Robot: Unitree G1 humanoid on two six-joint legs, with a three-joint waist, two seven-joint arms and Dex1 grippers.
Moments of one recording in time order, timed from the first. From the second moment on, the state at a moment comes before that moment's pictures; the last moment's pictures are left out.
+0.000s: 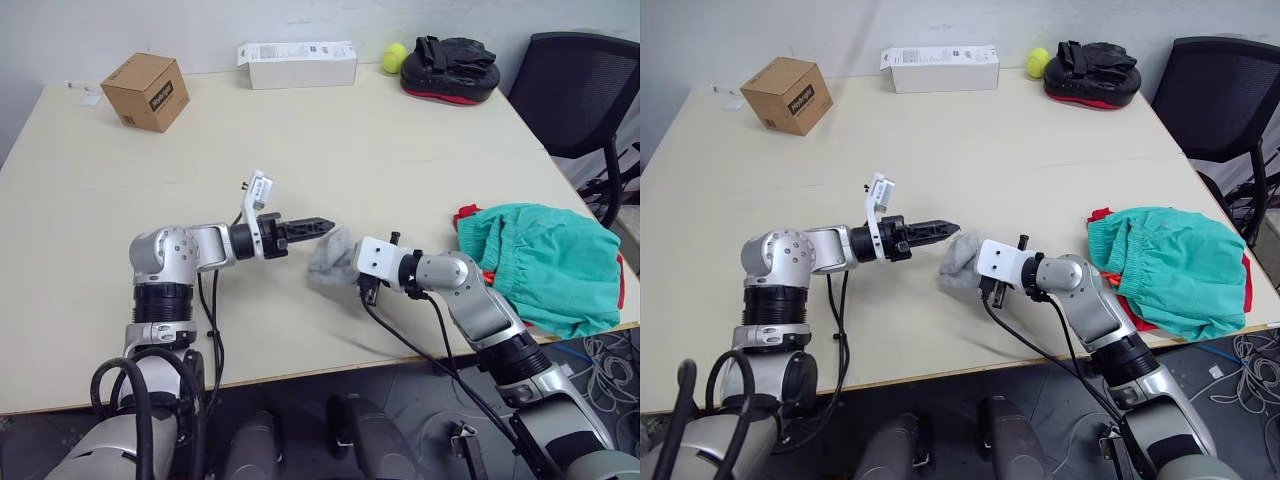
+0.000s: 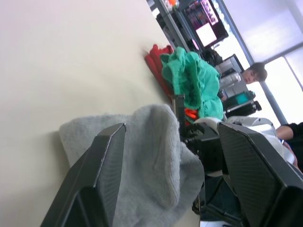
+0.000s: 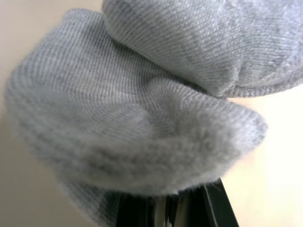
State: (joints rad) left arm -0.81 0.29 0.23 0.29 -0.66 1.27 -0.64; right arm -0.55 -0.46 0.35 0.07 -0.17 0.18 0.84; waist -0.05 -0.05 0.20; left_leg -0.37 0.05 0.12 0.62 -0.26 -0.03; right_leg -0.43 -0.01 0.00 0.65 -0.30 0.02
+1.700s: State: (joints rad) left arm -0.77 0.37 -0.28 0.20 -0.31 0.87 -0.78; right arm -0.53 -0.51 0.33 -0.19 0.03 0.58 0.80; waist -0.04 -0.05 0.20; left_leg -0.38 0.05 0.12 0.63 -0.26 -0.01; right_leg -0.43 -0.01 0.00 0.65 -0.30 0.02
